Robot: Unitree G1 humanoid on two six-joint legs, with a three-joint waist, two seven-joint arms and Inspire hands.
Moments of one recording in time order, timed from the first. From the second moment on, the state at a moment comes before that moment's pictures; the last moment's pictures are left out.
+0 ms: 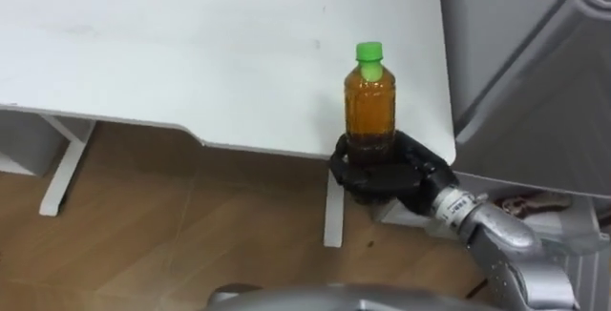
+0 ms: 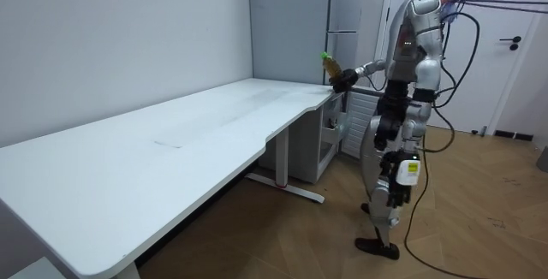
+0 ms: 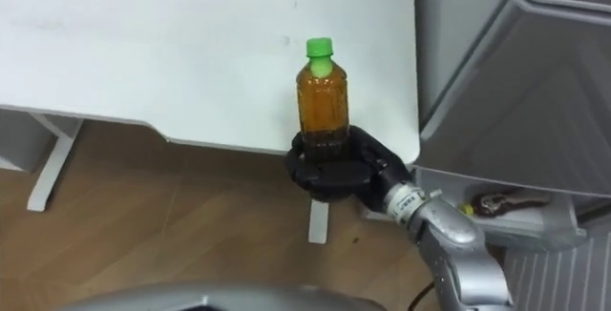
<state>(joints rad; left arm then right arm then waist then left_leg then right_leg) 0.29 0.23 0.03 1.22 -0.61 -0.02 0.06 0.28 -0.26 0.07 -0.06 0.18 0.18 0.50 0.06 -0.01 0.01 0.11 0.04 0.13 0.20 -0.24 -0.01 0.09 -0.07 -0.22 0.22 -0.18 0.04</state>
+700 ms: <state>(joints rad) 0.20 0.21 -0.02 1.22 -0.50 -0.07 -0.14 0.28 -0.22 0.07 -0.29 -0.14 0.02 0.02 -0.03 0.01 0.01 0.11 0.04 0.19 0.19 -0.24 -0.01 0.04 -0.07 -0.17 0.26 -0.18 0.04</state>
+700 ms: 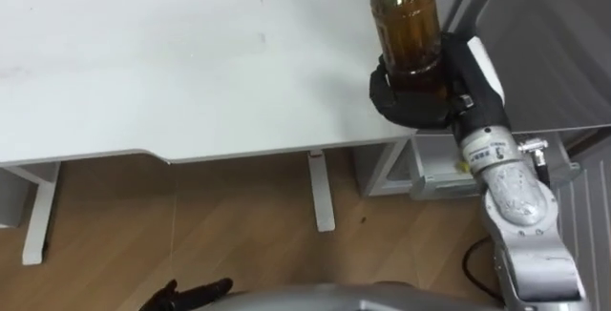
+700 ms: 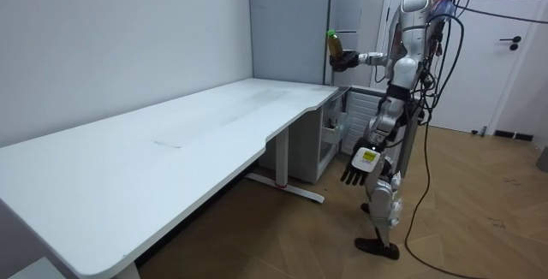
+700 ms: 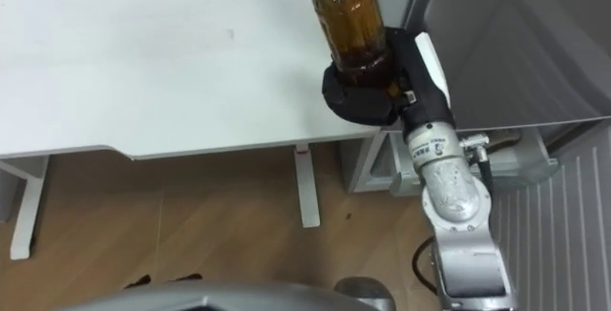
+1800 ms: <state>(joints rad) 0.18 0.23 -0.02 1.30 -0.49 -0.11 -0.17 0.24 -0.26 -0.12 -0.34 -0.57 -0.21 -0.72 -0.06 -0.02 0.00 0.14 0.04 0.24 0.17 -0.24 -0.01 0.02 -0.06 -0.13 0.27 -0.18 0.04</state>
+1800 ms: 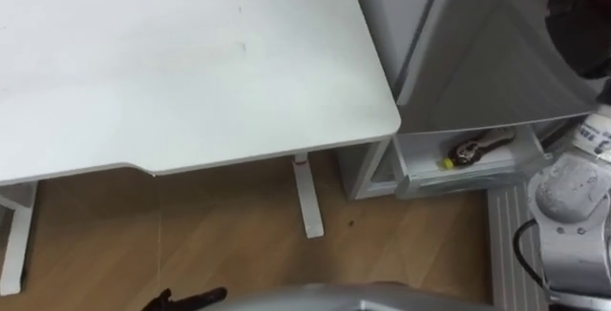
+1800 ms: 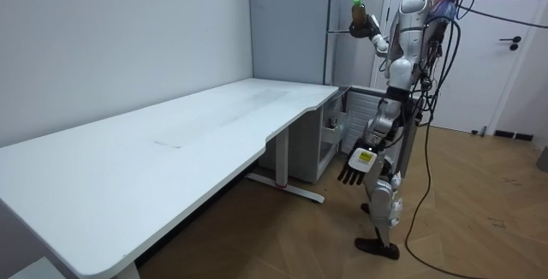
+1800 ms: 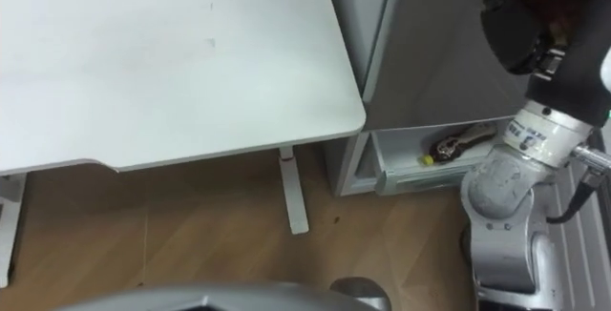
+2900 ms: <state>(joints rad) 0.23 0.25 -0.09 1.24 -0.52 -0.08 -0.10 0.28 -0.26 -0.15 0.07 0.86 -0.17 -0.83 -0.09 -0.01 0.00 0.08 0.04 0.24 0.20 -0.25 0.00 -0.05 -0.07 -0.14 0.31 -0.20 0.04</state>
